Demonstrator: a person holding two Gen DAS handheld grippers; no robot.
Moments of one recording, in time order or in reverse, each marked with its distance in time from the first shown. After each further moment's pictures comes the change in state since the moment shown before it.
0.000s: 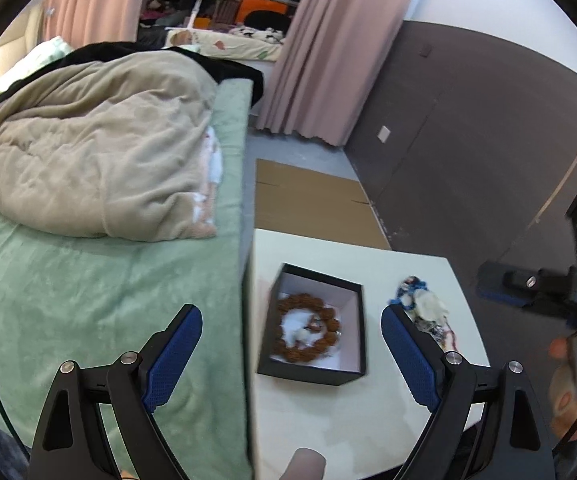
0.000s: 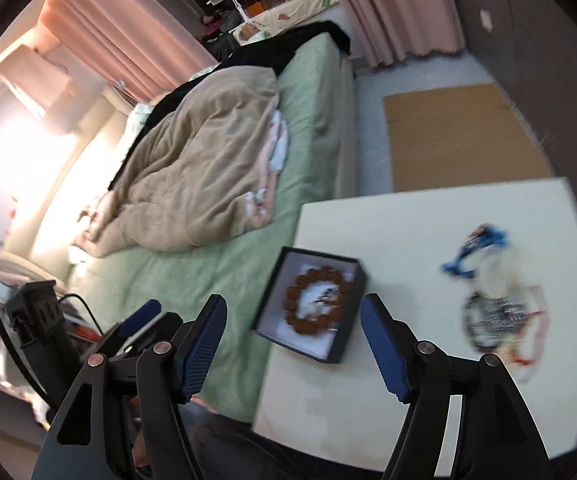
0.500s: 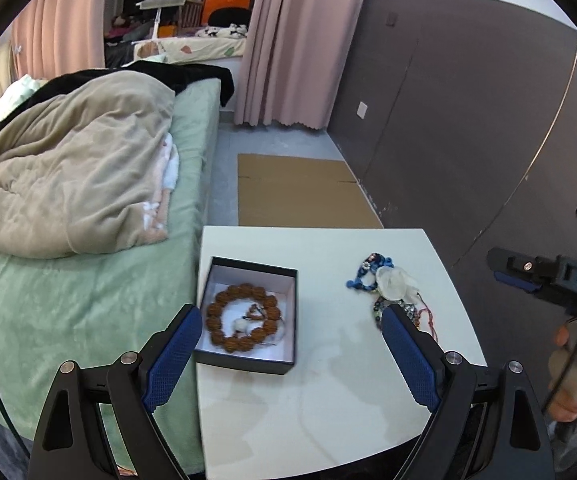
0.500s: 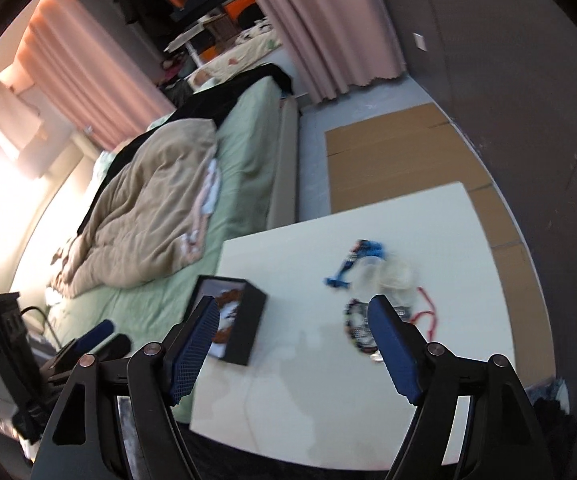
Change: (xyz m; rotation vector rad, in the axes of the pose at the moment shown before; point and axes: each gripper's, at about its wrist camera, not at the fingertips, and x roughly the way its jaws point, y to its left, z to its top) left arm 0.006 -0.091 -0.006 0.124 0.051 0.037; right arm -0.056 -0.120 -0.025 0.149 -0.140 -0.061
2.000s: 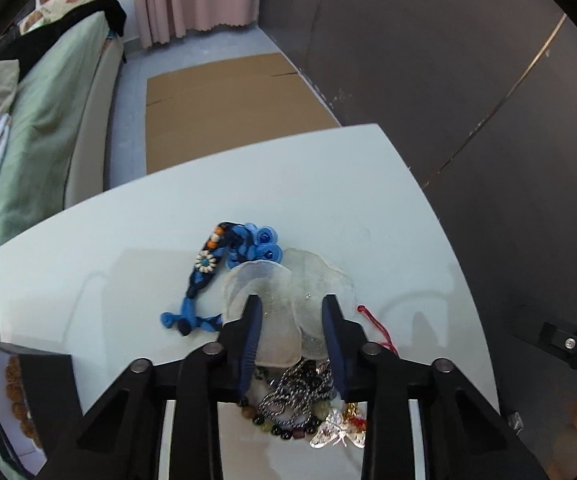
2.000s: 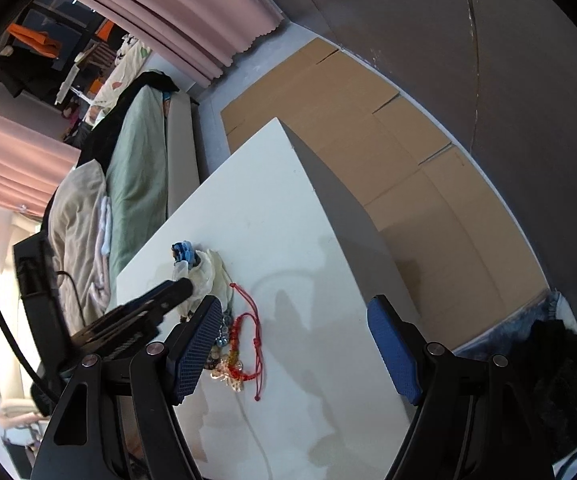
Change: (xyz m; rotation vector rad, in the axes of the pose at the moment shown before) left arm 0.236 -0.160 0.015 0.197 0.391 -0.063; right arm 0.038 -0.173 -0.003 0.346 0.111 -0.113
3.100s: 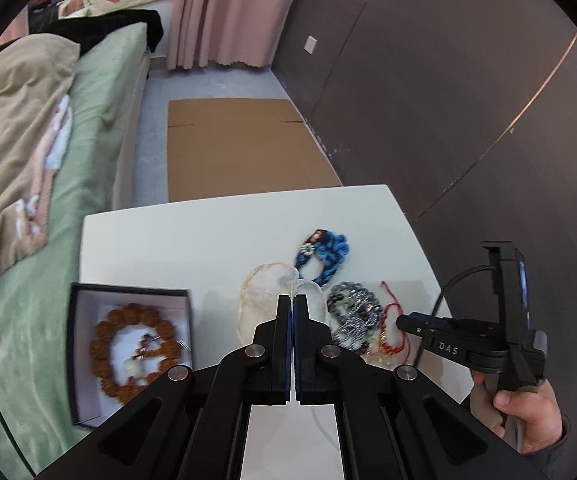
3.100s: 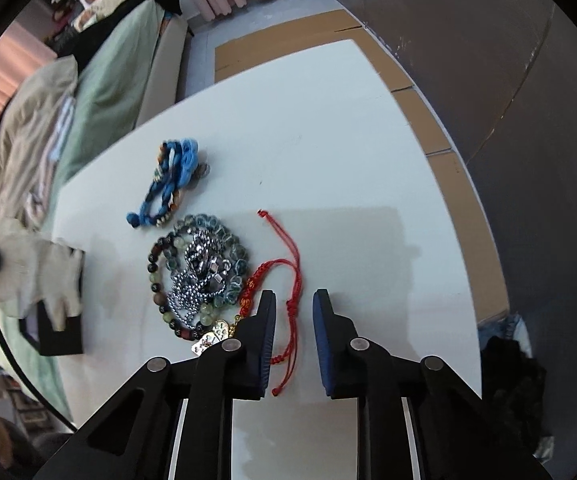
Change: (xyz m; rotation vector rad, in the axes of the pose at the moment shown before) left arm -0.120 0.108 -0.049 -0.106 -0.172 -0.129; right arm 0.074 0.071 -0.038 -0.266 0.140 -0.292
